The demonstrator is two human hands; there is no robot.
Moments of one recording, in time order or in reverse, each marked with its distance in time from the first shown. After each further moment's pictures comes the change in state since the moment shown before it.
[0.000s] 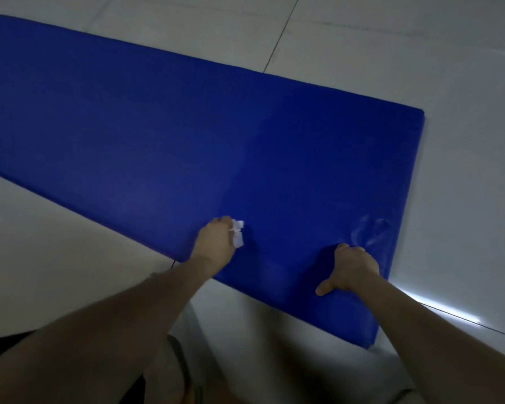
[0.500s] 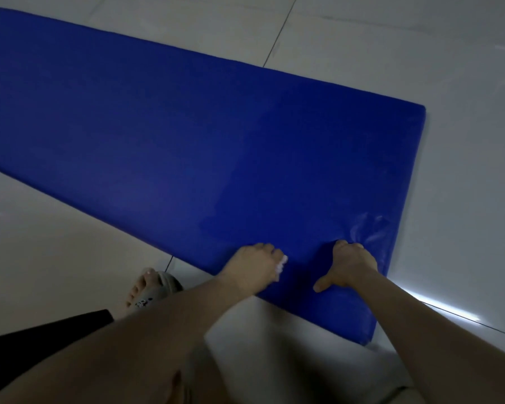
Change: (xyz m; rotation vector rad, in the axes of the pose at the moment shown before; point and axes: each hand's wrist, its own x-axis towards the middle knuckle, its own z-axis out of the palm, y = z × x) left_hand -0.038 0.049 0.049 0.275 -0.155 0.605; right_hand 0.006 0.004 0.003 0.019 0.023 -0.034
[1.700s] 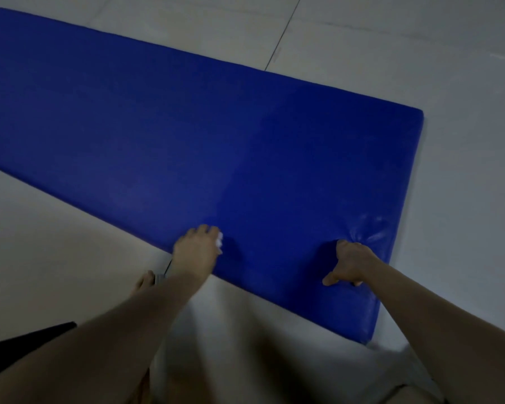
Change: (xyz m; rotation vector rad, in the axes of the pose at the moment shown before) left_hand -0.048 -0.079 -0.021 0.142 0.094 -0.593; right_hand 0.015 0.015 -0.005 0.034 -0.084 -0.114
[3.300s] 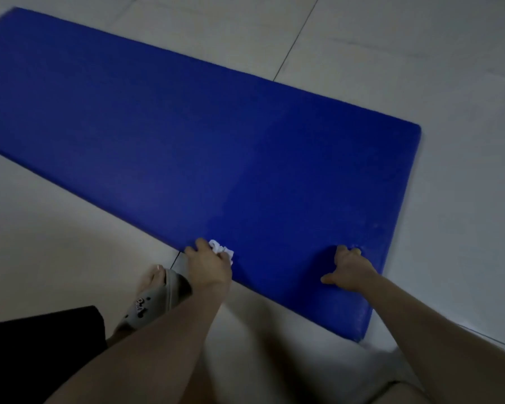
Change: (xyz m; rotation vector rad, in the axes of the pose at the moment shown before) left_hand -0.033 0.040 0.017 -0.531 0.052 -0.679; right_hand -0.015 0.000 0.012 -0.018 0.107 0.041
